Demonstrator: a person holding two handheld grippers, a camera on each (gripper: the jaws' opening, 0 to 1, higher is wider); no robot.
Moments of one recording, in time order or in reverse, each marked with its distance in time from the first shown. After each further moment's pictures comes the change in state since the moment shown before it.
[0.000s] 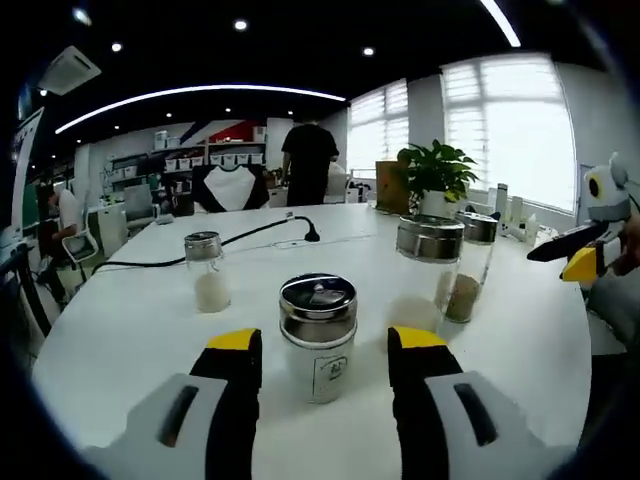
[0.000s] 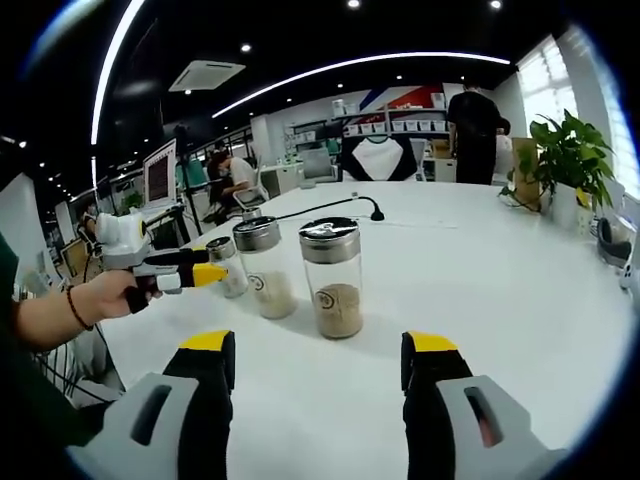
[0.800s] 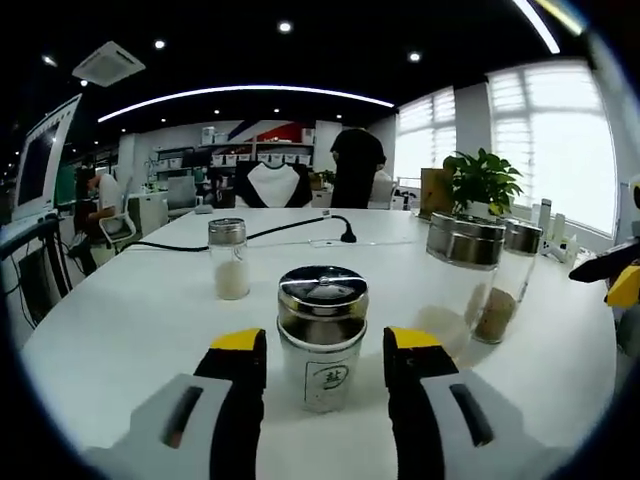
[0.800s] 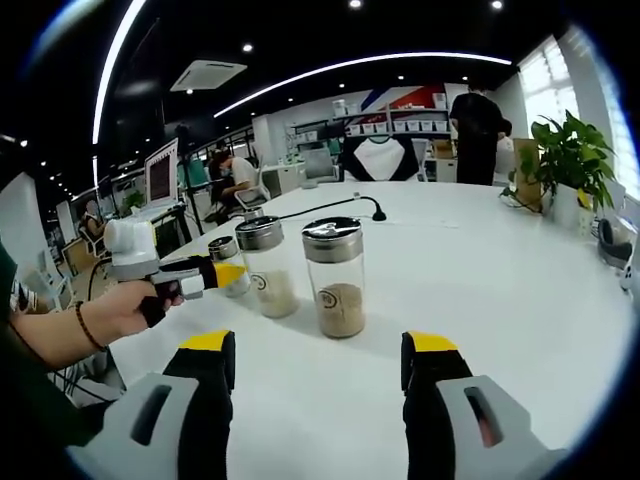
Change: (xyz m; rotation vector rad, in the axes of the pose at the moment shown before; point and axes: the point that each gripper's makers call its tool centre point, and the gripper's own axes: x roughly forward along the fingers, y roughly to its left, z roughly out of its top) left arm 0.012 0.007 -0.006 -0.047 -0.017 0.182; right arm -0.001 0.001 -0.001 0.003 0.004 0.000
